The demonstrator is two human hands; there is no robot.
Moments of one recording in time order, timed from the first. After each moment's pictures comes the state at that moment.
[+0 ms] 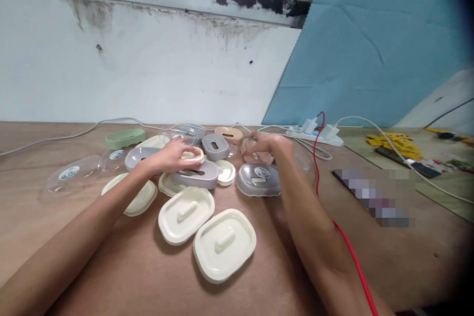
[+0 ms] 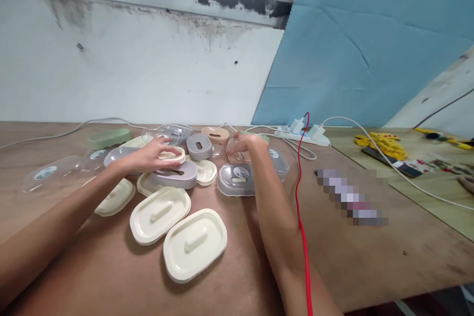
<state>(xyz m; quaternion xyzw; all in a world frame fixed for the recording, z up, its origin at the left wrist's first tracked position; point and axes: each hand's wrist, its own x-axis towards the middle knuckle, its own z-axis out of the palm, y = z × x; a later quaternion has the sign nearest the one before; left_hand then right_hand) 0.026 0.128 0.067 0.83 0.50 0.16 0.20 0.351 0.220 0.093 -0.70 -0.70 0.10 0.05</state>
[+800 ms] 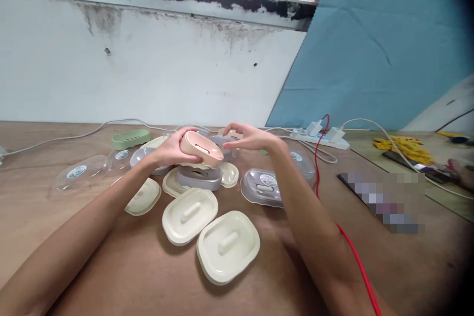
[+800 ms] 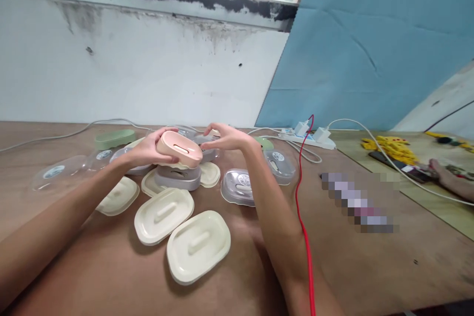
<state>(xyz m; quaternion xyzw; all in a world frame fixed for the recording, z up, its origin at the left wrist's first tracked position) 0.020 0.128 0.074 0.71 0.47 0.37 0.36 0.303 0.194 0.122 -0.43 -0.84 0.31 0.17</state>
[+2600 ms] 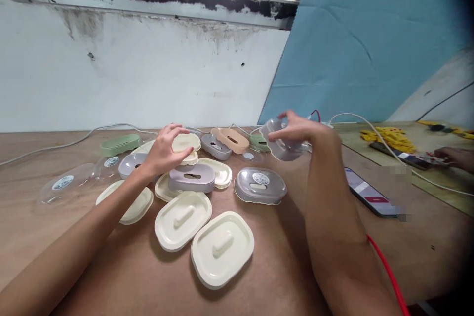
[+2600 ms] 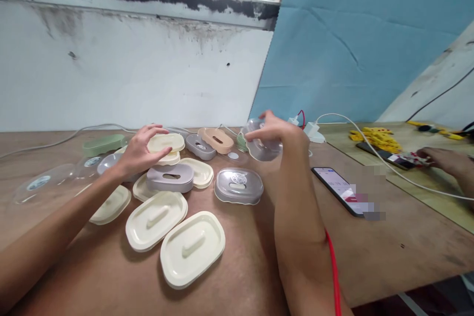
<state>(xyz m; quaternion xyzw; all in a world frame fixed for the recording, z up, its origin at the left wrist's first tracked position) 0.032 0.130 0.069 0.77 0.52 0.36 0.07 0.414 0.188 0.147 -0.70 -0.67 0.07 0.23</state>
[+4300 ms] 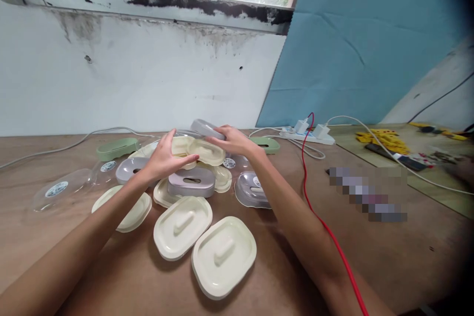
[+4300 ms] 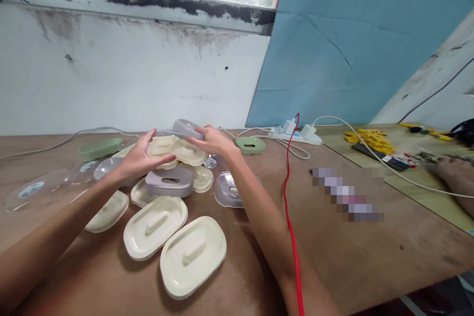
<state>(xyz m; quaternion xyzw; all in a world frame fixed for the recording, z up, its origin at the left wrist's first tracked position) 0.032 0.133 0.060 0.69 0.59 0.37 0.18 0.289 0.201 0.093 -0.48 -0.84 0.15 0.19</state>
